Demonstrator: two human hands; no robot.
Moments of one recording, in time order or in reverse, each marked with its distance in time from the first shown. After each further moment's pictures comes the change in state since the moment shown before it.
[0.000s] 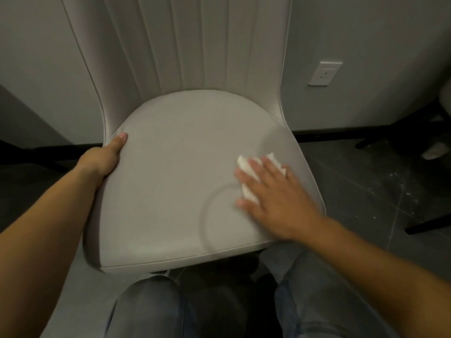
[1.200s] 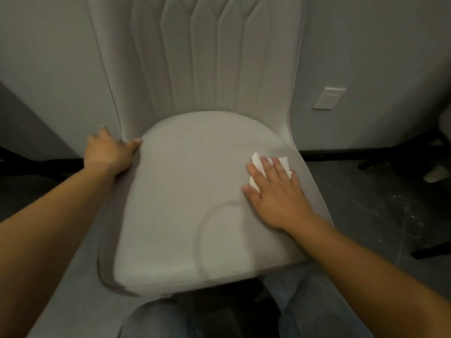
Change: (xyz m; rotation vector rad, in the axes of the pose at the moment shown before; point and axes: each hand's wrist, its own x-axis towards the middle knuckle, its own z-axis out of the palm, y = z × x) left_hand 0.019 0.046 -0.015 0.429 0.256 0.284; right_hand 0.060 -0.002 0.005 0.083 0.067 0.195
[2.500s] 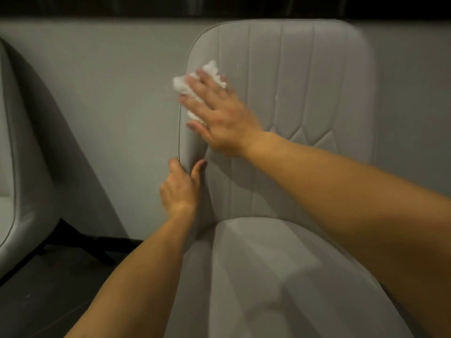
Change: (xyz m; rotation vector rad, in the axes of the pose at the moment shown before) left_hand 0.083 0.107 -0.041 -0.386 0.577 0.115; right_hand 0.279 -0.207 -0.218 -0.198 1.049 -0.979
